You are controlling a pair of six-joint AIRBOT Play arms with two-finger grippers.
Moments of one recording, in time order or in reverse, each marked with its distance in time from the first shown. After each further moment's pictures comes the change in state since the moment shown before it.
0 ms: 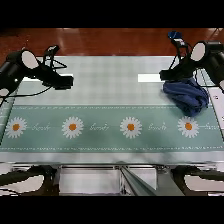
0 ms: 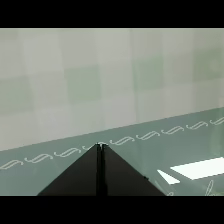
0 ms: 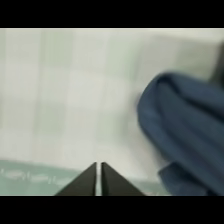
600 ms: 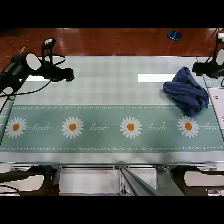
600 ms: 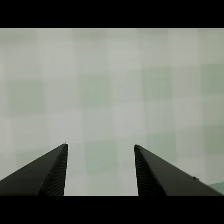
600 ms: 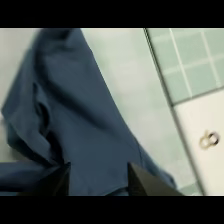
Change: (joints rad) left arm 0.010 -0.050 0.000 0.020 0.256 0.000; right arm -0.287 -0.044 -0.027 -0.296 -0.206 0.272
